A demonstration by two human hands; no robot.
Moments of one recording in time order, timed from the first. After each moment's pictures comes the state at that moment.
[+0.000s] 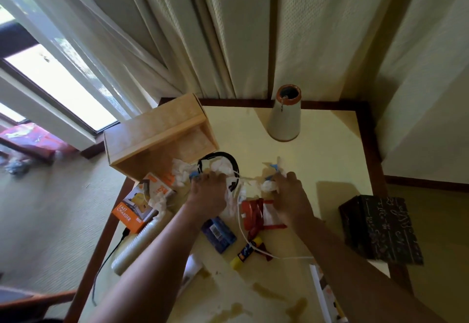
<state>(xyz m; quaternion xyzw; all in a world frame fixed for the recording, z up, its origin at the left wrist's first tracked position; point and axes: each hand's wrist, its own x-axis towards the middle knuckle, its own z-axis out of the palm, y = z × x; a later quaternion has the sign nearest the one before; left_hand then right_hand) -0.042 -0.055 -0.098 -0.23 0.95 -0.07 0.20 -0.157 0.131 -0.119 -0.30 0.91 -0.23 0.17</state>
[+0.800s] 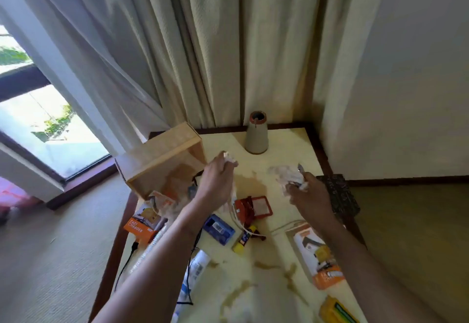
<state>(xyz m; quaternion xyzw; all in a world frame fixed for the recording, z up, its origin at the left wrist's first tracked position) -0.009 -0.006 0.050 -0.20 0.85 0.47 -0.13 -0.083 0.213 0.010 -0.04 0.81 -0.57 0.13</state>
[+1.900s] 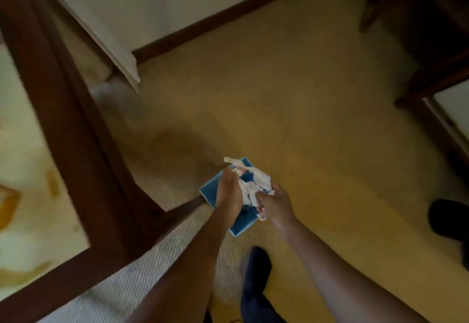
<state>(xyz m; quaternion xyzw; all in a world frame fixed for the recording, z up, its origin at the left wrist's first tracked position) 0.074 0.652 -0.347 -0.39 0.63 0.61 0.28 0.107 0.770 -0.354 0.38 0.67 -0.58 0.28</state>
